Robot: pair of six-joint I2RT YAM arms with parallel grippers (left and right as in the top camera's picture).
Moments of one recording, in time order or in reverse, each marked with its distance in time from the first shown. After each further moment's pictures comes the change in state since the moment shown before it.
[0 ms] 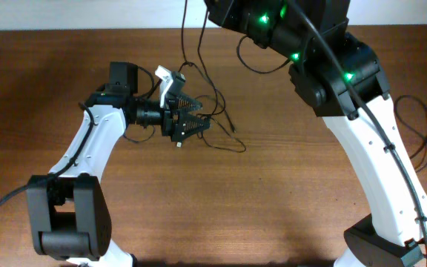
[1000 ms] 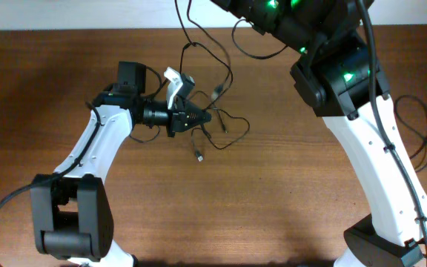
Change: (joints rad) left arm -0.043 0.000 0.000 0.014 -0.072 0.011; right arm 0.000 0.000 0.000 0.293 -0.132 0.216
